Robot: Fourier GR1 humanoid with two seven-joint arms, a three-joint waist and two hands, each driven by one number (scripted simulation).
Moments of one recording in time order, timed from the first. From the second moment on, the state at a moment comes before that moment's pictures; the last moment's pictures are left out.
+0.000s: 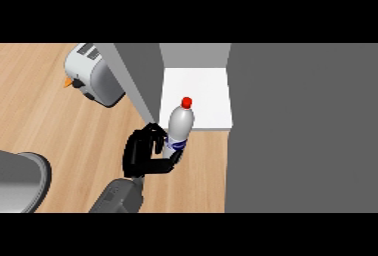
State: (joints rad) left arm -0.28 0.00 -0.27 -0.93 0.50 0.11 -0.63; right arm 0.97 -0.09 0.12 -2.45 -0.15 0.41 -0.21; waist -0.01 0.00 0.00
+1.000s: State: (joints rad) left arm -0.79 0.00 -0.40 -0.79 0.54 0.57 -0.37; right arm 0.92 -0.08 0.07 -2.43 -0.17 0.42 -0.21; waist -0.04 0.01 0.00
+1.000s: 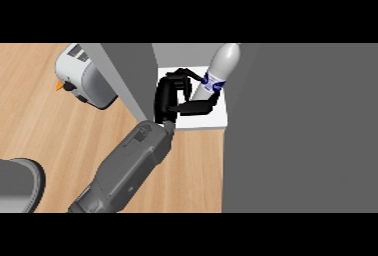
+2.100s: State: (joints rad) left arm -1.08 0.04 -0.27 -0.20 0.53 0.65 -0.47; right arm 0.87 -0.10 -0.01 -2.39 -0.23 0.49 -0.24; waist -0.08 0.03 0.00
